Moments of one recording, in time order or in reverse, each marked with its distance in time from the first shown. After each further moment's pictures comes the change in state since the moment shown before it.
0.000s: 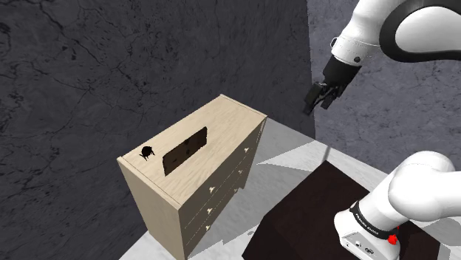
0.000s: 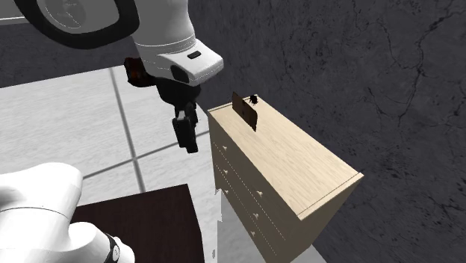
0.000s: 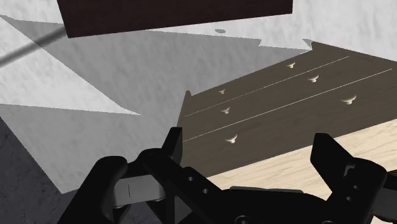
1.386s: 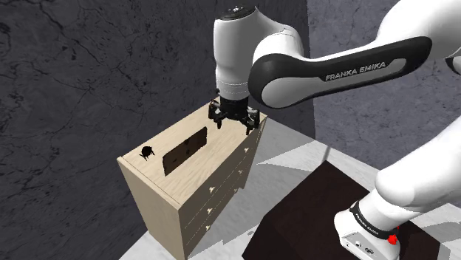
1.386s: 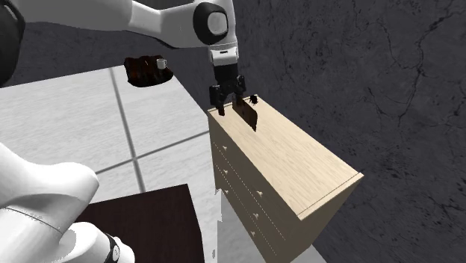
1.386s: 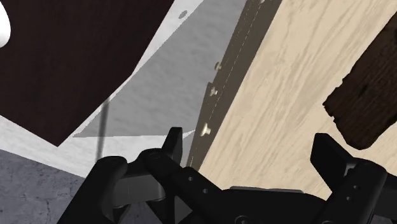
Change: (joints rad) arm -0.449 0.829 0.945 0.499 -0.402 0.151 1.480
